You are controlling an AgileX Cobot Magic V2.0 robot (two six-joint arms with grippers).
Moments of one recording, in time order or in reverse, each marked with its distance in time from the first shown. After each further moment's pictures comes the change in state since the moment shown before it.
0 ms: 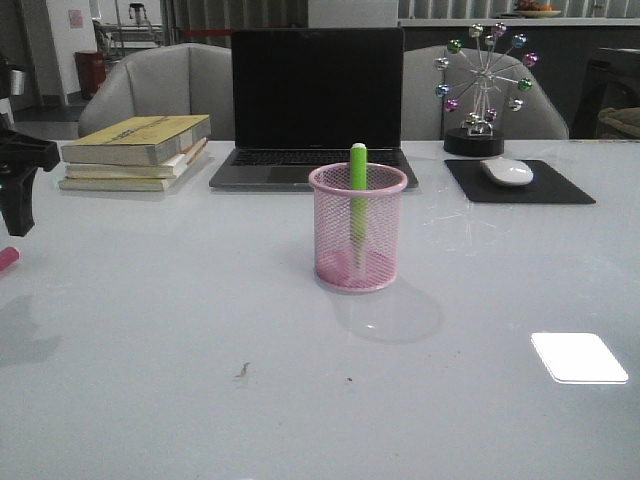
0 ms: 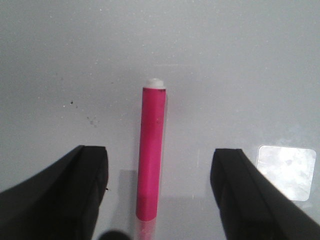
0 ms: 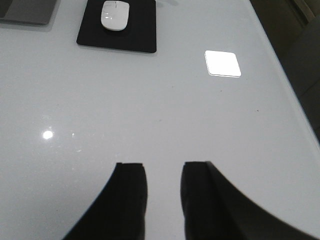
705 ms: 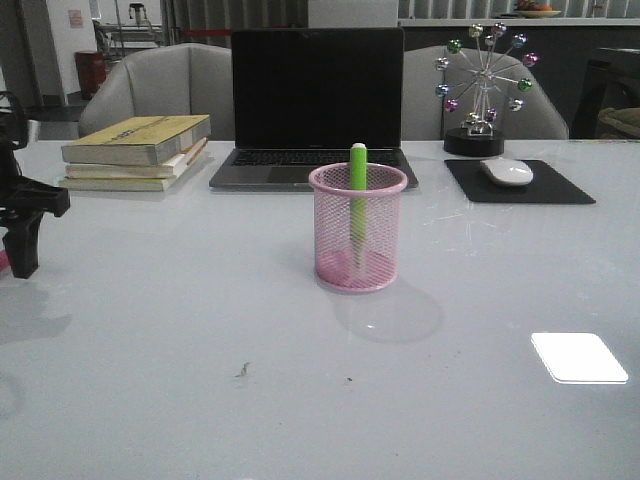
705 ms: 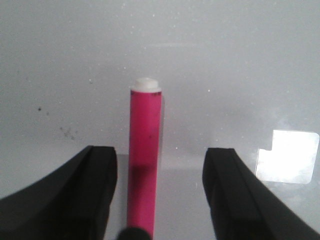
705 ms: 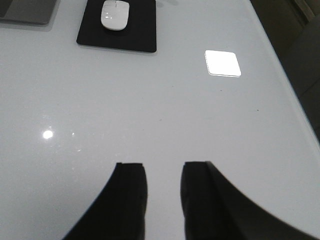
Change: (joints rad) left arm 0.000 0.104 -0.002 0.000 -0.029 0.010; right arm 0.000 0.000 0.000 0.000 0.002 0.000
